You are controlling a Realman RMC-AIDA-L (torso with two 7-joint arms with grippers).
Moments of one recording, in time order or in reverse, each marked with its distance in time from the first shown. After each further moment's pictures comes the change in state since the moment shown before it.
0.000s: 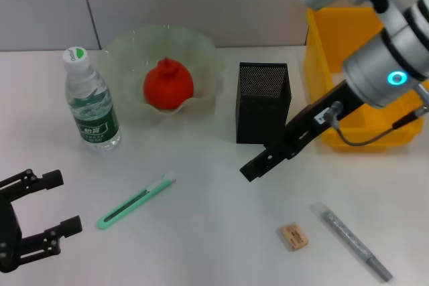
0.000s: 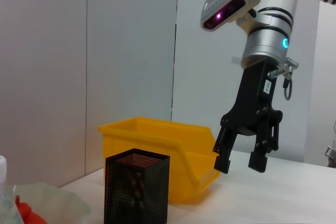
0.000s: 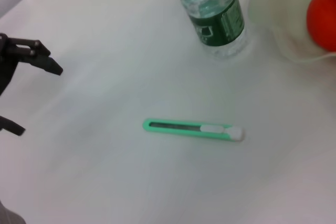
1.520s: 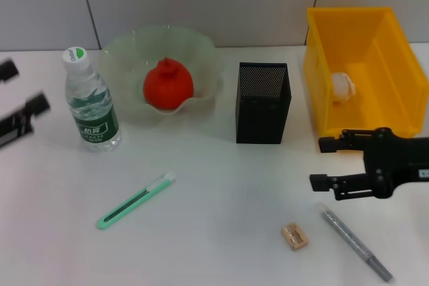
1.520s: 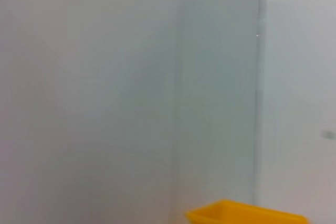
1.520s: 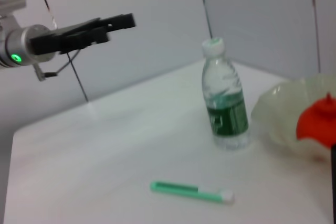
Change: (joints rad) left arm 0.000 -0.053 0.005 0.186 -0.270 -0.139 -0.185; right arm -0.425 0.005 0.389 0.149 0.341 0.008 -0.934
